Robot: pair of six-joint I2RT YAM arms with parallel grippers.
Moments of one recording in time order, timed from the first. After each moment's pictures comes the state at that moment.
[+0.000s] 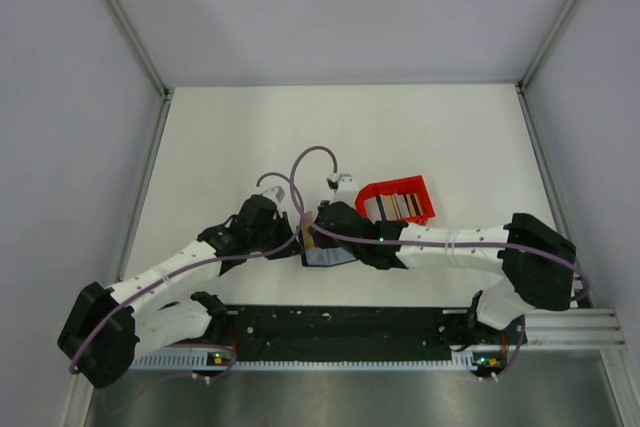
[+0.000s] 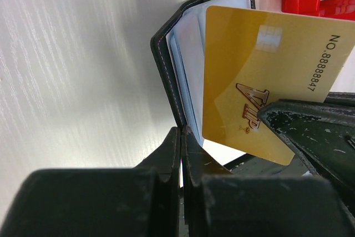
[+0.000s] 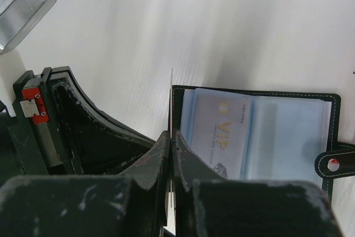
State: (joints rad) left arm -0.65 1.03 0.51 -0.31 0.17 -0.78; right arm 1.18 1.53 0.91 0.01 0.40 0.89
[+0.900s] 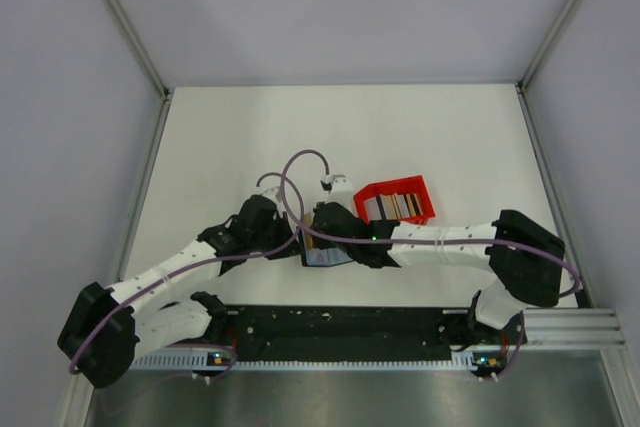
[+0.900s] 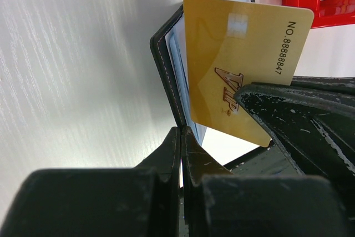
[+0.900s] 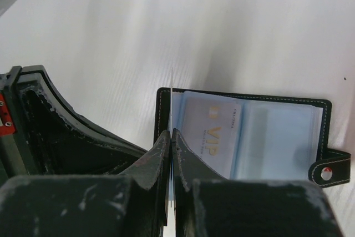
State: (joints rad) left arm -0.65 1.03 0.51 -0.31 0.17 -0.78; right arm 1.18 1.58 0.94 0.00 0.42 0.84
